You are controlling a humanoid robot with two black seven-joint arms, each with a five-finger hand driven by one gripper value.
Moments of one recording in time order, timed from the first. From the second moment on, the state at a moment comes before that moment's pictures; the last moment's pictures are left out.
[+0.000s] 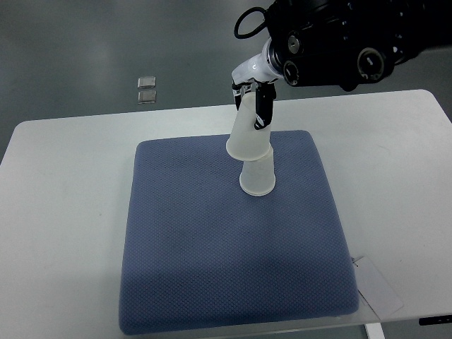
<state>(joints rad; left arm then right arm) -0.02 0.00 -0.06 -0.14 -0.04 0.06 -0.02 2.27 -0.01 -1.02 1.33 -0.17 0.18 -0.14</state>
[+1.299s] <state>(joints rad) -0.02 0.00 -0.06 -0.14 -0.04 0.06 -0.02 2.21 0.00 -1.06 1.32 -0.18 0.14 -0.14</state>
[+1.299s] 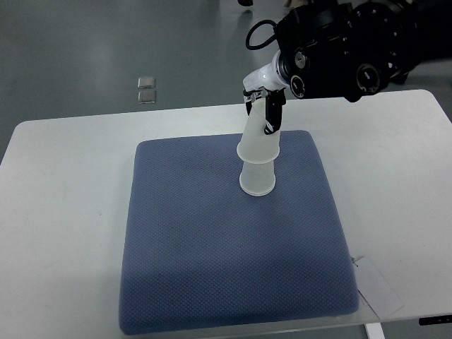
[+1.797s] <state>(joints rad) -0.02 0.00 -0.06 -0.14 -0.04 0.06 -0.02 2.21 0.00 -1.06 1.32 -0.18 0.13 -0.14</state>
